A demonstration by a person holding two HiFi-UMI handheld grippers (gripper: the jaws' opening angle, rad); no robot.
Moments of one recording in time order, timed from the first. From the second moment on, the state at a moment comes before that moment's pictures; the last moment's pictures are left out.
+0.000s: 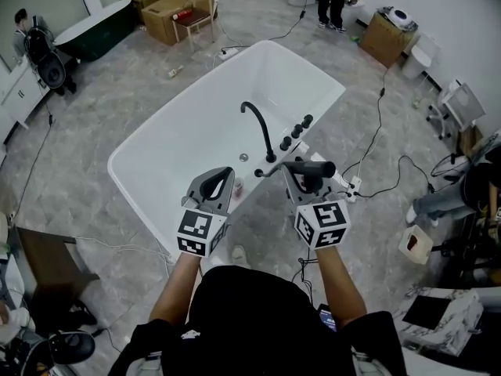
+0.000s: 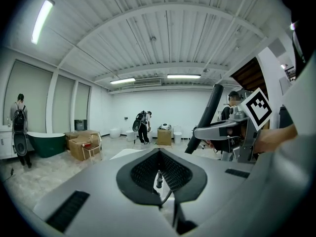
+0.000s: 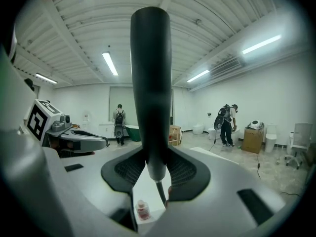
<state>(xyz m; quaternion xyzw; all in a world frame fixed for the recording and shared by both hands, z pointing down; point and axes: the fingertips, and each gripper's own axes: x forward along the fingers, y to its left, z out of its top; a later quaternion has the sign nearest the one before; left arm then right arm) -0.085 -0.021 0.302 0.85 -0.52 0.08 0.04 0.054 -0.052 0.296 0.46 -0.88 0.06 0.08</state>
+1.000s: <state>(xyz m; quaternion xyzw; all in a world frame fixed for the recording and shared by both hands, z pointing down) -0.086 -0.126 0.389 0.83 -0.52 0.14 0.12 0.040 -0.169 0.388 0.43 -0.88 0.12 0.14</state>
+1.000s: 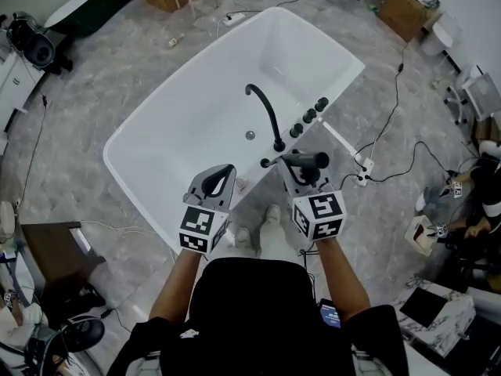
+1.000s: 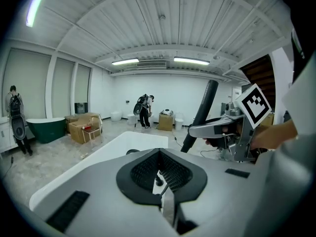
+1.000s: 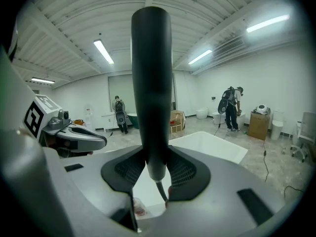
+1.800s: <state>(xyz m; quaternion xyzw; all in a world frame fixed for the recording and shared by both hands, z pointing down) -0.076 -0.190 0.499 0.79 -0.54 0.18 0.22 0.023 -0.256 0.494 0.35 -0.89 0.17 0.23</state>
